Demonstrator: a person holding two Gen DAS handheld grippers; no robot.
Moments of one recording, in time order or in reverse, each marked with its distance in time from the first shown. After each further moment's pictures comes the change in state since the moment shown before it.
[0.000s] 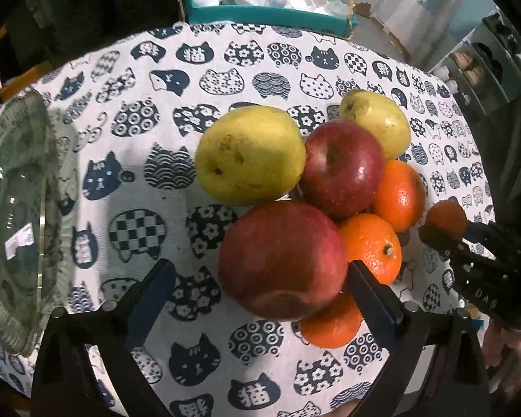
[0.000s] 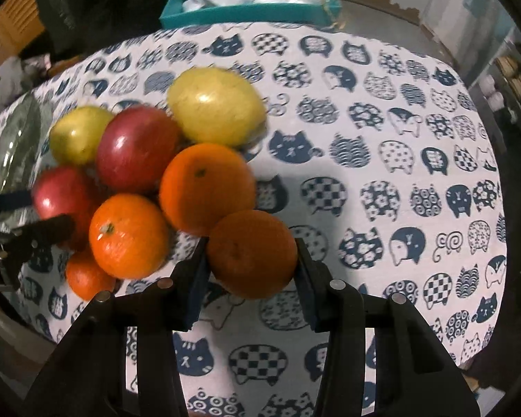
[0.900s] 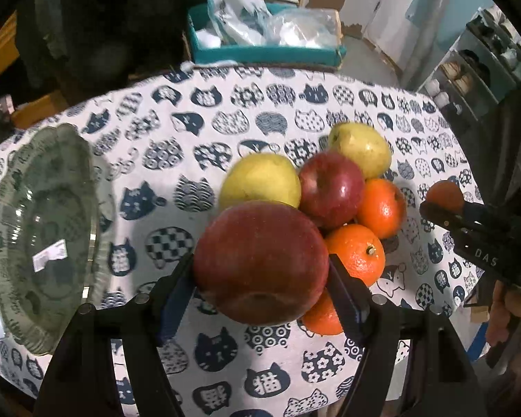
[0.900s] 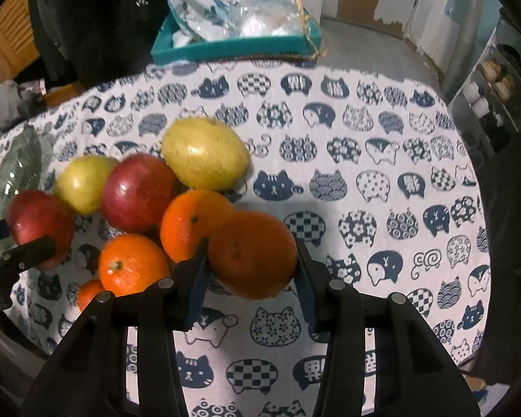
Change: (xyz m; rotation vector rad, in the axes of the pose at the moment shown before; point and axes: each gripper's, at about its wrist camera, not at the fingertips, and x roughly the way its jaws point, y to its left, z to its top) left arm -0.048 0.005 -0.009 0.046 -0.142 0.038; right arm -0.025 -0.004 0.008 0.028 -0.113 -0.023
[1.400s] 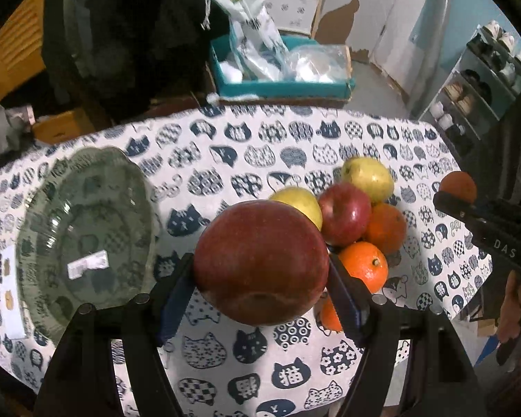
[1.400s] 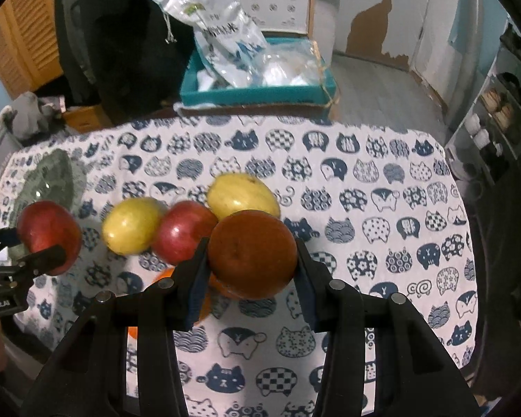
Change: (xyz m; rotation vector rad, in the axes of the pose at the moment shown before) left arm -0.045 0.018 -0.001 -0.012 -0.116 0.046; right arm -0.045 0.029 0.020 -0.039 -0.130 0.026
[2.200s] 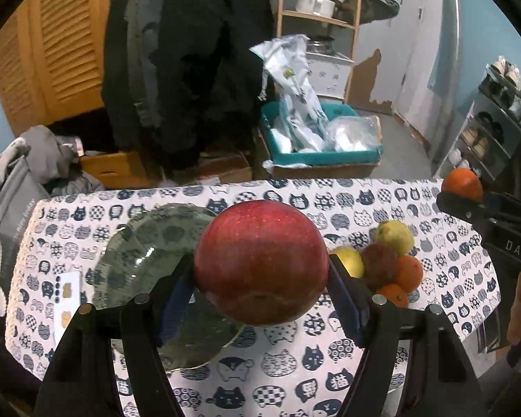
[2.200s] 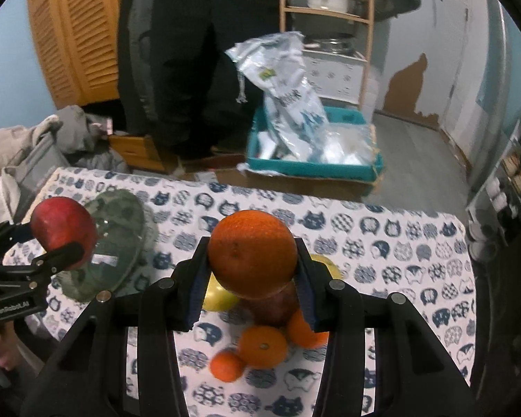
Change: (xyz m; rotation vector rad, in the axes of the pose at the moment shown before) left arm -0.085 0.061 0.012 -0.044 -0.218 0.113; right arm -0.056 0.089 0.048 -0.130 -0.176 0.100
